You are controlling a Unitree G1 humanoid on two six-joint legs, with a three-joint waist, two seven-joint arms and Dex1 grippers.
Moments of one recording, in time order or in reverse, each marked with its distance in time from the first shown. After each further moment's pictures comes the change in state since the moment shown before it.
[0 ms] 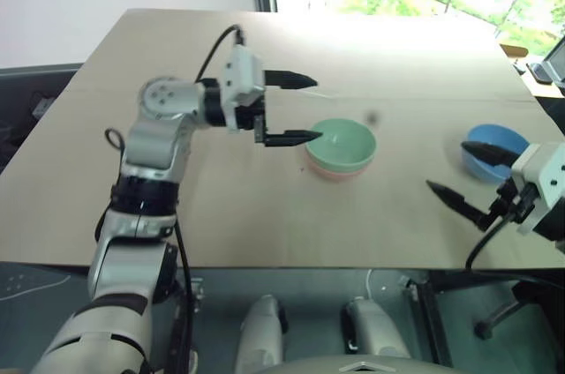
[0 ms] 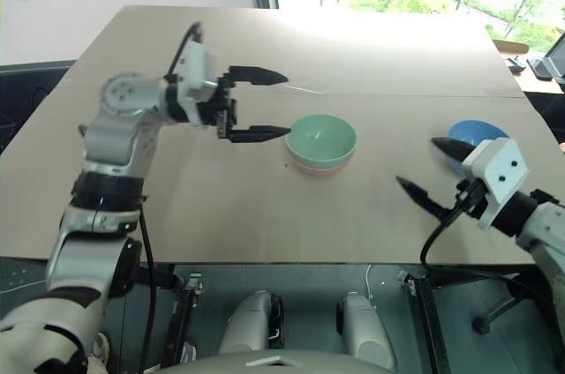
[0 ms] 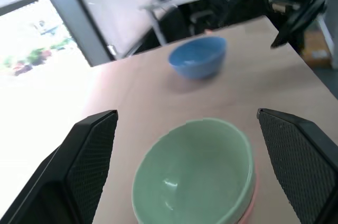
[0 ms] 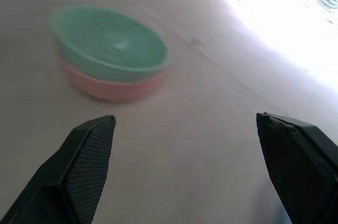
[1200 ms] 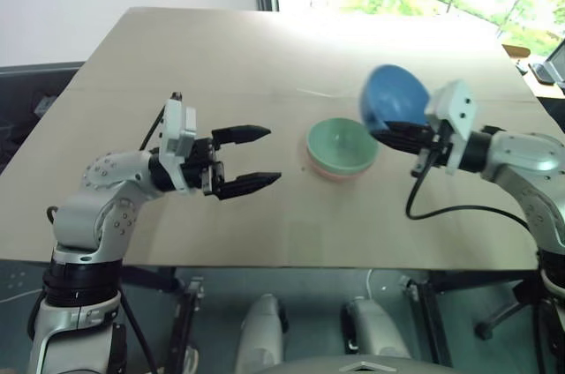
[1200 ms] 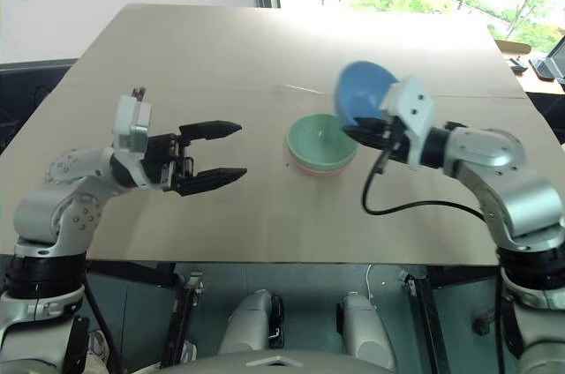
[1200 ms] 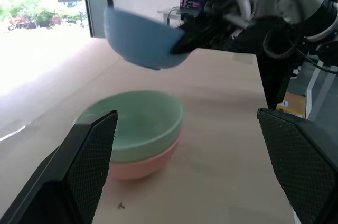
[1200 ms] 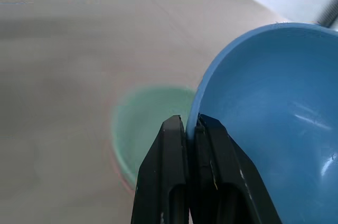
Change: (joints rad) left arm 0.363 0.124 0.146 -0.295 -0.255 0.206 0.083; right arm -0.607 0.160 0.437 0.058 0.117 0.155 0.181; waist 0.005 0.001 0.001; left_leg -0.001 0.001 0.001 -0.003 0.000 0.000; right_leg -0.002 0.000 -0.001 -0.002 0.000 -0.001
